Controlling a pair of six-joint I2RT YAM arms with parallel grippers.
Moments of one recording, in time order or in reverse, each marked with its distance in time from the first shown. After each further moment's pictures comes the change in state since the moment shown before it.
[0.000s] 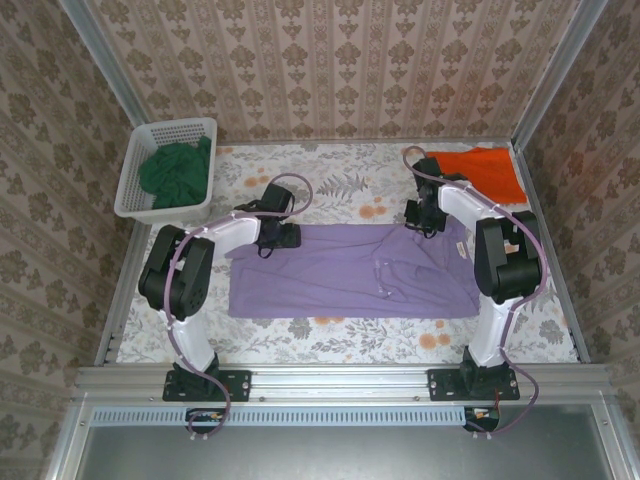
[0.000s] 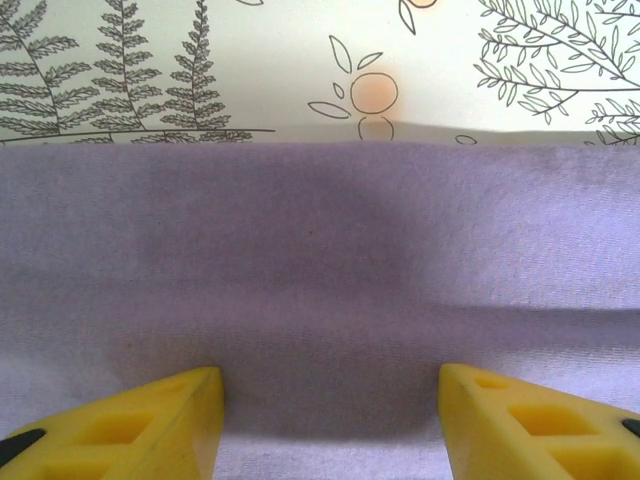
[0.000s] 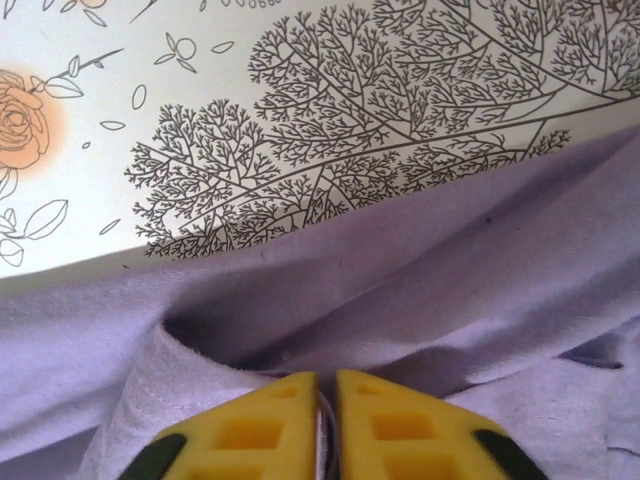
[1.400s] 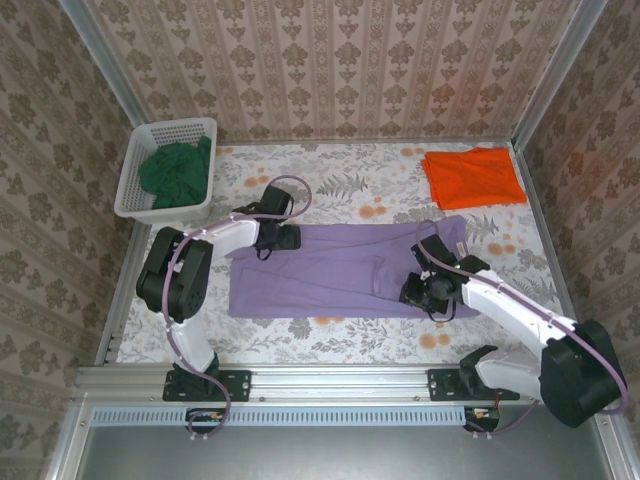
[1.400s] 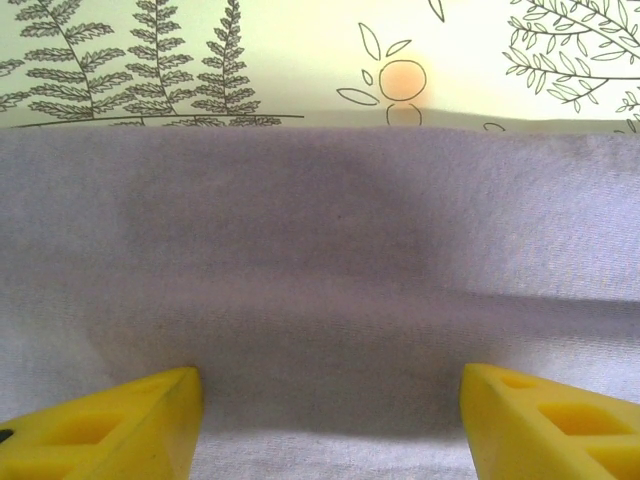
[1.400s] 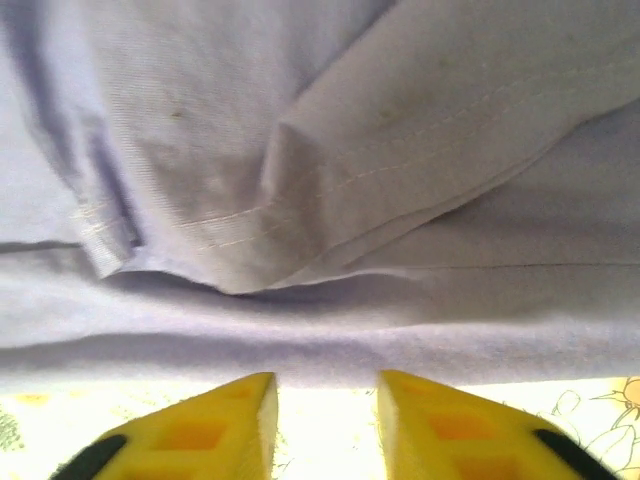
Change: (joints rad) left arm 0.000 -0.019 -0.029 0.011 -0.030 0.000; right arm 0.276 -0.779 -0.727 0.001 -0.156 0.398
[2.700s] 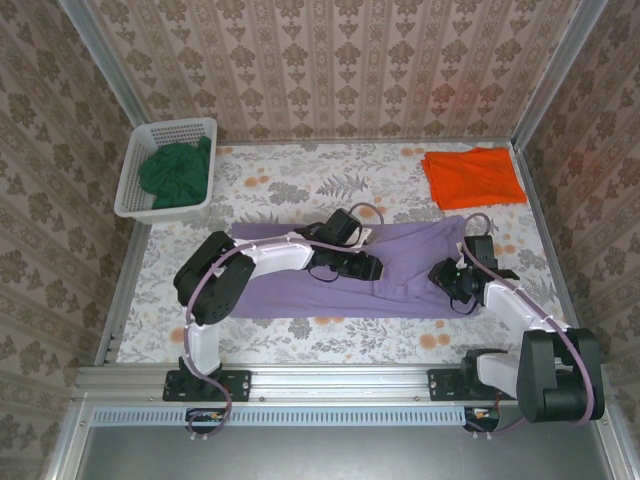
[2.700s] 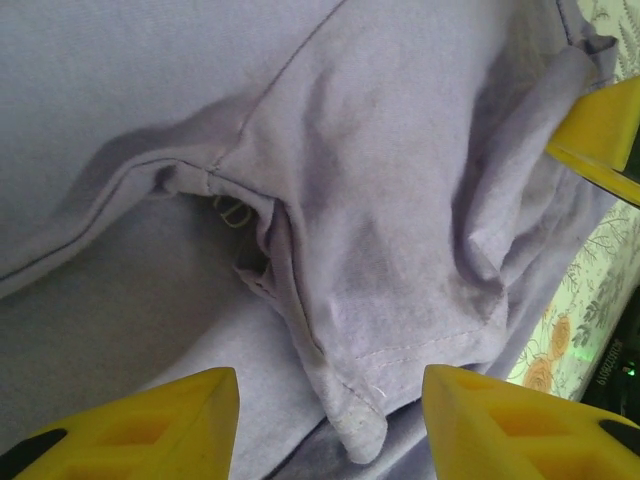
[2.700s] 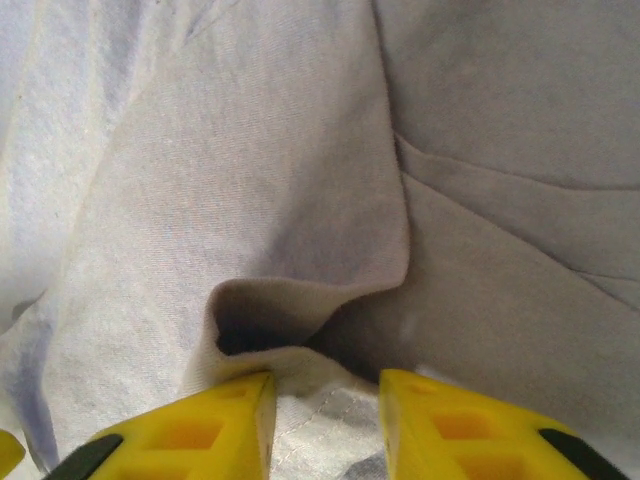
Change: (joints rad) left arm -0.398 0.127 0.109 0.211 0.531 -0.128; right arm -0.461 0.028 -0.192 0.415 -0.104 -0.139
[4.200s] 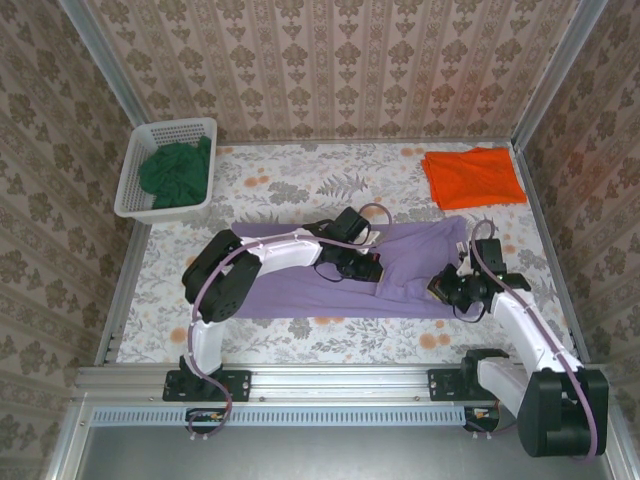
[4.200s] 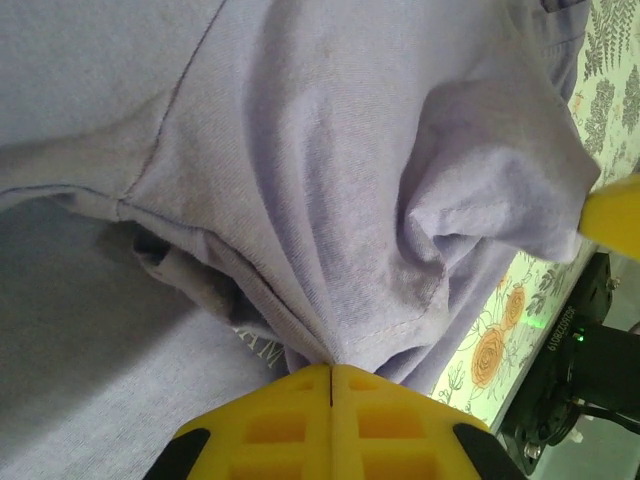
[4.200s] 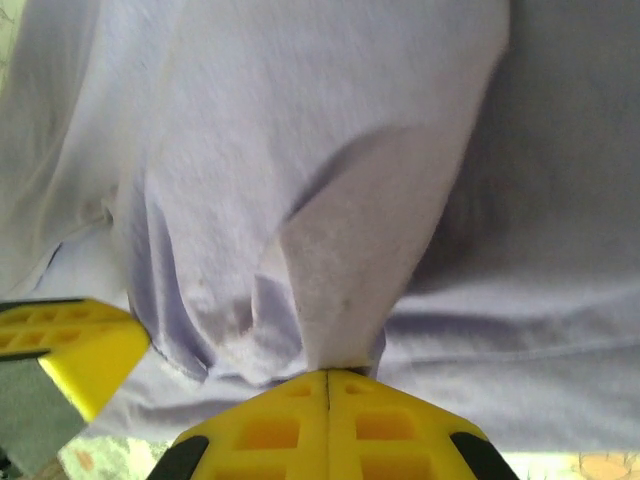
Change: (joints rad) left arm -0.016 0.045 0.090 -0.103 0.097 -0.023; right arm -0.011 -0.200 0.029 -0.299 -0.213 0.043
